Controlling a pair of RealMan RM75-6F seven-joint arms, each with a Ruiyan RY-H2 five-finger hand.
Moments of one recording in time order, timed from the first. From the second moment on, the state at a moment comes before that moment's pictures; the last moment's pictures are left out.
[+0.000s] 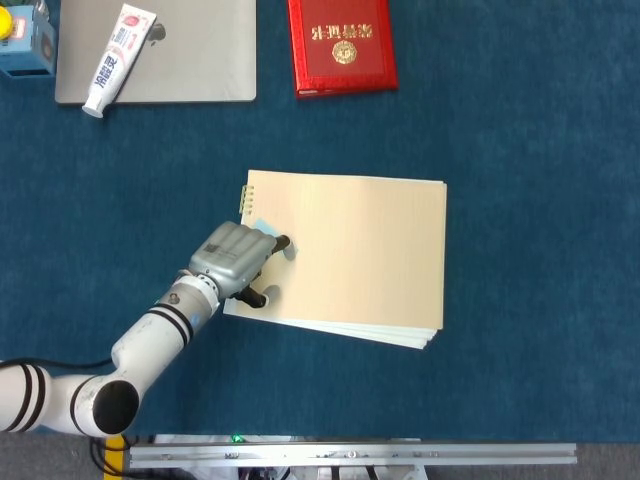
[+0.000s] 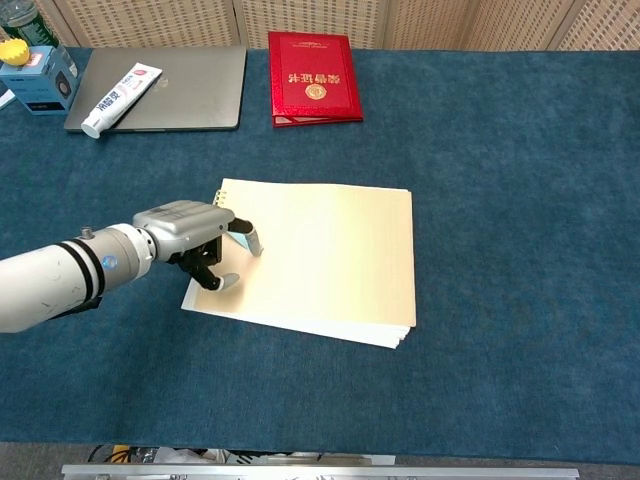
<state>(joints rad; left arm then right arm) -0.85 -1.49 0.04 -1.80 0.74 0.89 0.51 0.08 -1.04 0.11 -1.61 -1.44 1.47 0.12</state>
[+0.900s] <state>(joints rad) -0.87 -1.51 0.04 -1.78 0.70 0.90 0.53 0.08 -1.04 0.11 -1.60 -1.44 1.48 0.13</state>
